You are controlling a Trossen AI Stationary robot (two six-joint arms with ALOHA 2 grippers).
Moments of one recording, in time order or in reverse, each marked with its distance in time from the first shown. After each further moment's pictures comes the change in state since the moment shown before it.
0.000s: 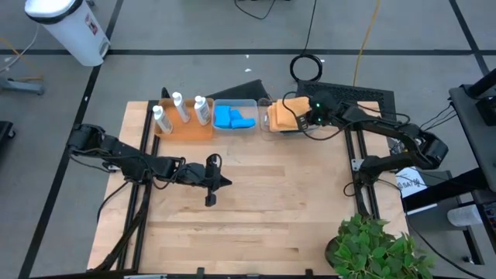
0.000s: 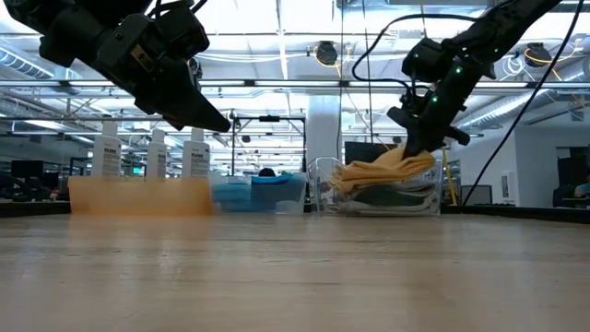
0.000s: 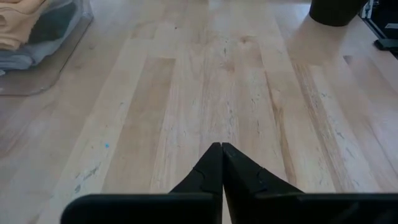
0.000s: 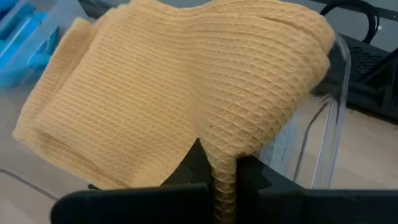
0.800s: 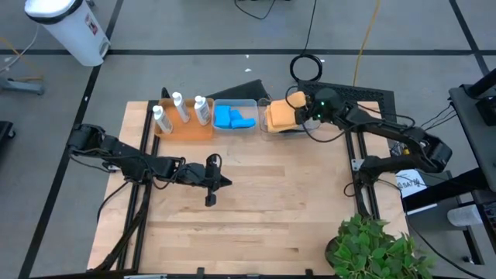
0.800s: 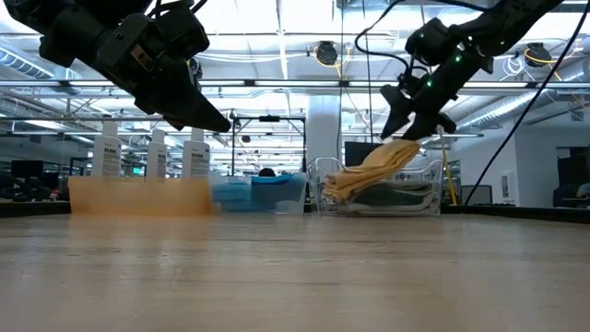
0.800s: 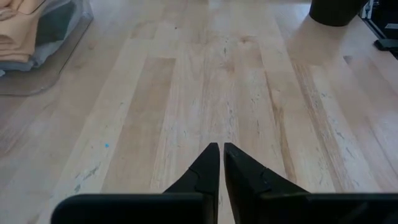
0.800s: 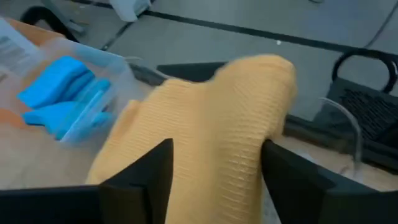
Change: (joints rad) left arm 0.000 0.000 0.000 0.000 0.000 -0.001; right arm 0.026 -0.053 -0.001 0.163 -0.002 0.001
